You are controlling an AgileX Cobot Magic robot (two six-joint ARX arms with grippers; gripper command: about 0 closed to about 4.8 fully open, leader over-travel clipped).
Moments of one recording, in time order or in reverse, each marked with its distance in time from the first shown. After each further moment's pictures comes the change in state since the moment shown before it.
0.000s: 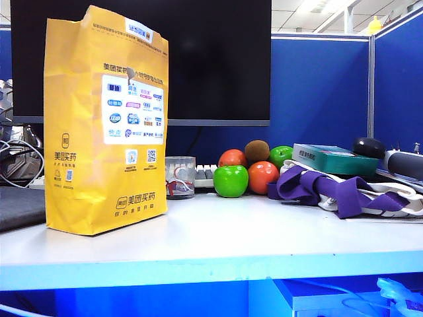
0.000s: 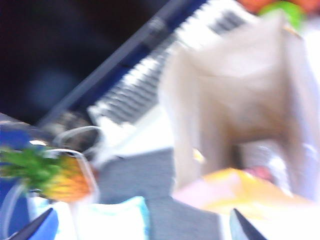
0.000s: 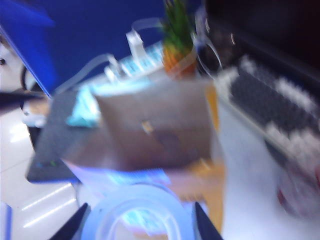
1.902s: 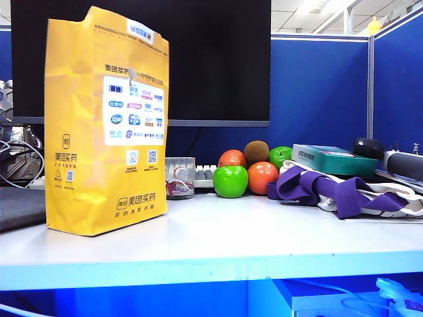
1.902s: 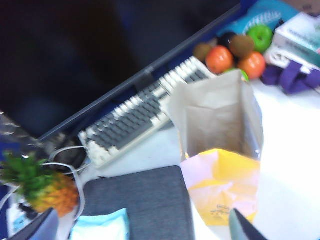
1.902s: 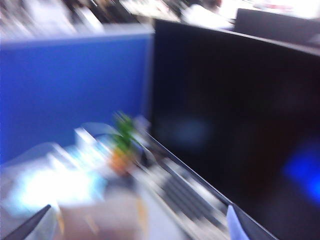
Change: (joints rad) left arm 0.267 -0.230 0.100 -0.139 0.404 -0.005; right arm -0.082 -0.095 0.250 0.039 0.128 -0.004
